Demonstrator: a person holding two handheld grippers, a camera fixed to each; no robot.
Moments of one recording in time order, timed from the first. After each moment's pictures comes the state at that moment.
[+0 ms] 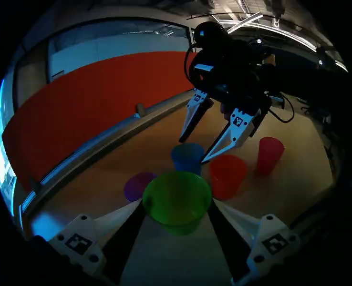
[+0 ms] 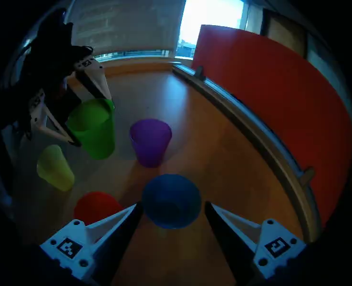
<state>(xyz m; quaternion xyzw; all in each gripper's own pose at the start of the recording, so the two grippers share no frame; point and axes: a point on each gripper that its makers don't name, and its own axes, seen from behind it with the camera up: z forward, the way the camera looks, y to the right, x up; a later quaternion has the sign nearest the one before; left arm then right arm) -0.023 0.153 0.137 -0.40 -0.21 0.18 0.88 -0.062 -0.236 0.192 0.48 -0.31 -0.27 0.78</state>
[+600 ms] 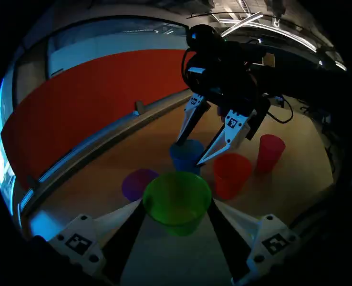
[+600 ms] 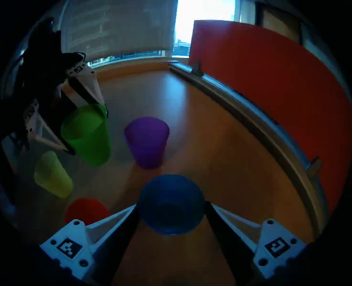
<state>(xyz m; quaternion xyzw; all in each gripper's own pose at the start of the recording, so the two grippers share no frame) -0.031 0.152 0.138 -0.40 -0.21 0.17 0.87 -0.077 -0.245 0.196 0.48 -0.32 -0.24 0.78</state>
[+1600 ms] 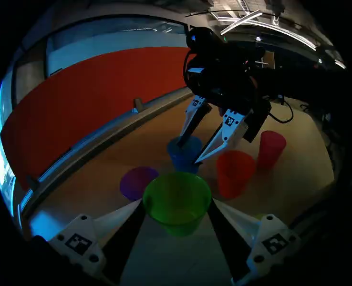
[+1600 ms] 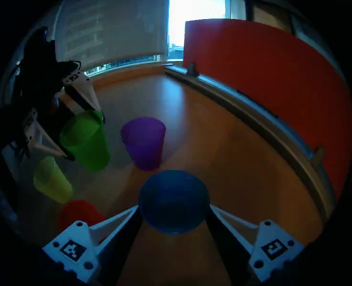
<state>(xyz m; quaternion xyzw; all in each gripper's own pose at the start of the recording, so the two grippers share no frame) -0.039 0.153 0.139 -0.40 -0.22 0.18 0.87 -0.088 -0.248 0.196 0.48 -0.32 -0.20 0.79</state>
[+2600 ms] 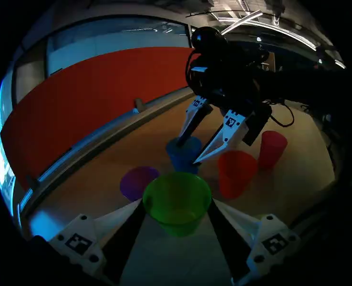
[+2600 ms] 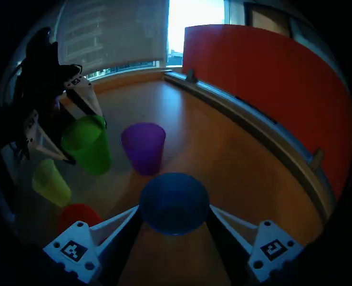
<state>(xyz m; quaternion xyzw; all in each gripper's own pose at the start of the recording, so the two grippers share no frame) -0.040 0.151 0.139 -0.40 -0.22 0.18 0.87 -0.087 -0.252 0.195 0.48 -0.30 -0.19 0.80</state>
